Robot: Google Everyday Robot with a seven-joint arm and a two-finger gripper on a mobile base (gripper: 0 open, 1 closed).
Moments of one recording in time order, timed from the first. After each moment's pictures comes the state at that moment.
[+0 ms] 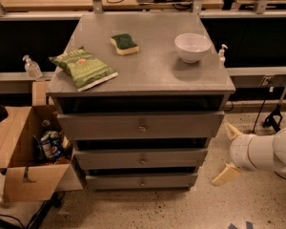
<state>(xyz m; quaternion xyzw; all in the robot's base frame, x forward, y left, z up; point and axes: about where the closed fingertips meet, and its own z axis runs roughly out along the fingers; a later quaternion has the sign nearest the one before) 0.492 -0.253 0.669 -0.55 0.77 -0.02 0.33</state>
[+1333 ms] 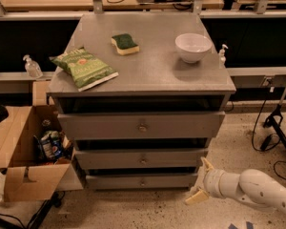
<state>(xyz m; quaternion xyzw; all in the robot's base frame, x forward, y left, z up) 0.509 -0.214 0.451 -0.46 0.79 0.13 0.38</state>
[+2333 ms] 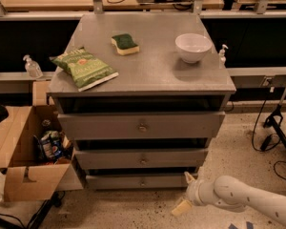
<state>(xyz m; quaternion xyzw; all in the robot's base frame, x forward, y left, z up) 0.505 -0.167 0.334 -0.47 0.80 0.17 0.32</state>
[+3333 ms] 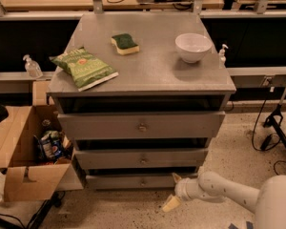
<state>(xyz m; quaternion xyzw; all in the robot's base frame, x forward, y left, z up) 0.545 -0.132 0.239 -0.49 0.79 0.22 0.30</state>
